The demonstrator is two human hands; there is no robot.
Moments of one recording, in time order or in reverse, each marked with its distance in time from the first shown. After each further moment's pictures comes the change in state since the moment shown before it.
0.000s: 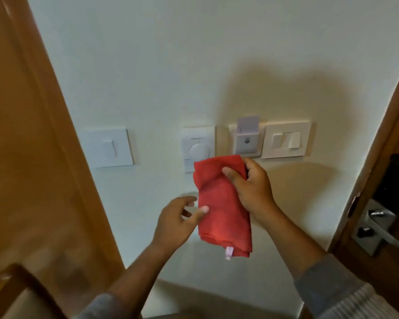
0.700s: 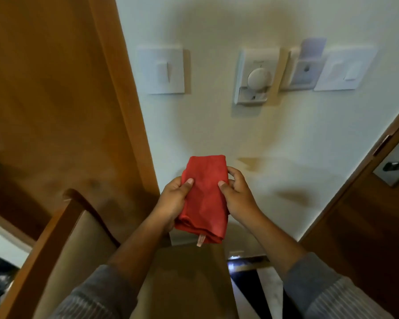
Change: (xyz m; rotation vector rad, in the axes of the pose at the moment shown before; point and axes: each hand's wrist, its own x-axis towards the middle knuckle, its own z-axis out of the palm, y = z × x) left_hand -0.097 -0.111 -0.093 -0.672 -0.162 -0.582; right_hand -0.173 0.053 0.145 -0.005 -0.202 0.460
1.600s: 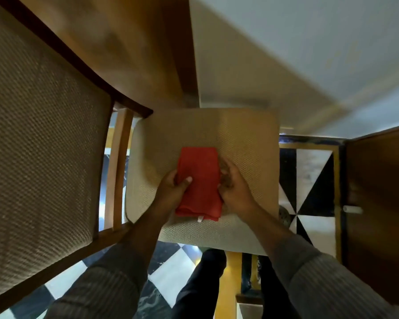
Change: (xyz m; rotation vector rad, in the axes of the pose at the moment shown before) left_hand -0.036 -0.415 -0.139 0.189 0.268 -0.663; right_hand -0.079 0.403 0.135 -0.131 -0.388 0.587
